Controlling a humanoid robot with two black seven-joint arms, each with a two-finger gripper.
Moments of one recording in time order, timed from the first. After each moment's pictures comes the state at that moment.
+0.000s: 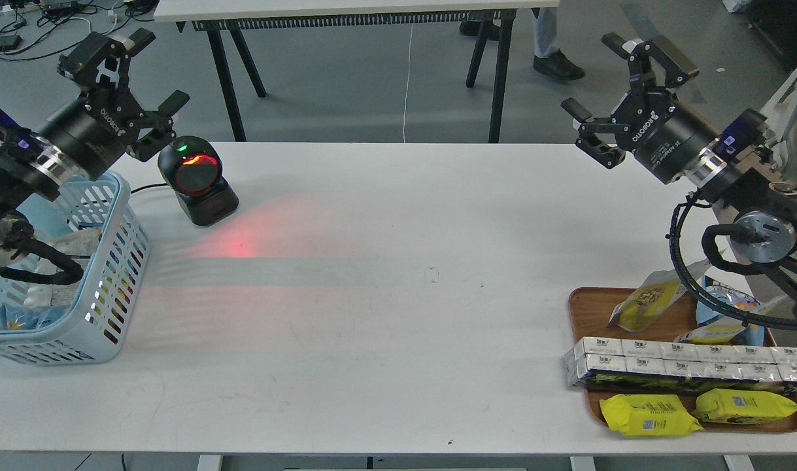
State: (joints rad) left arm -0.76 0.71 -0.58 -0.88 0.38 -0.49 -0.49; right arm 0.87 -0.63 0.41 0.98 -0.18 0.49 0.49
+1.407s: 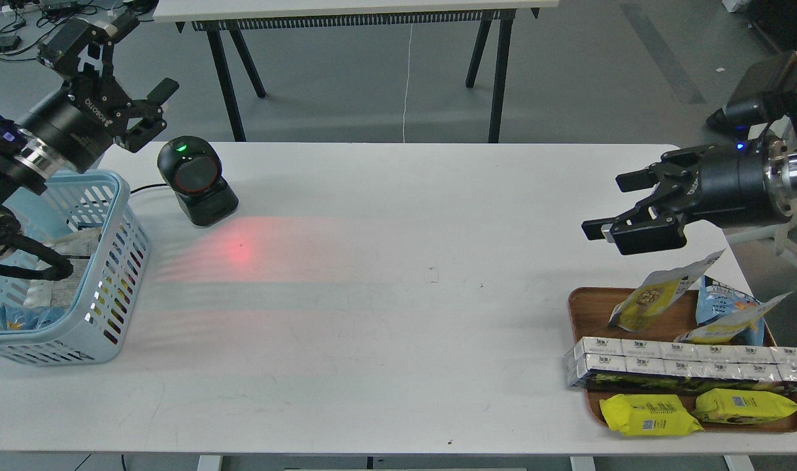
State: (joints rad) left arm -0.75 0.73 -0.62 -0.91 0.38 -0.49 -0.49; right arm 1.45 -1.20 -0.03 1.71 -1.97 0.49 0.49
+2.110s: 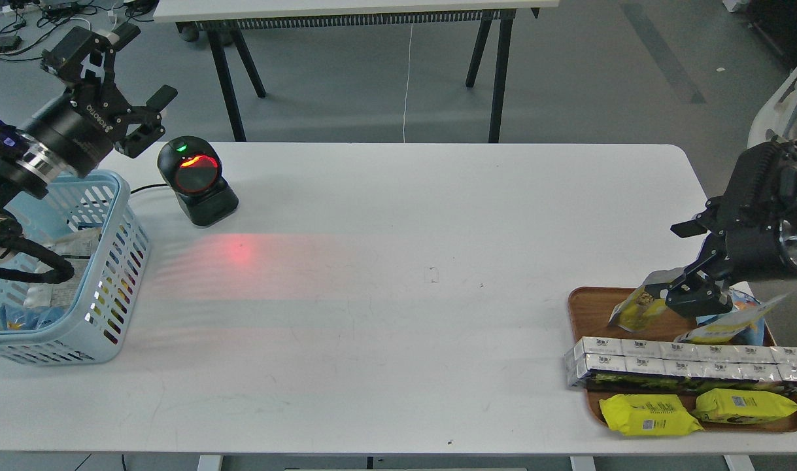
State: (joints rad) left arm -0.75 0.71 -0.61 -0.88 0.39 -0.49 -0.49; right arm 1.29 -1.17 -0.05 1.64 -2.18 0.49 0.49
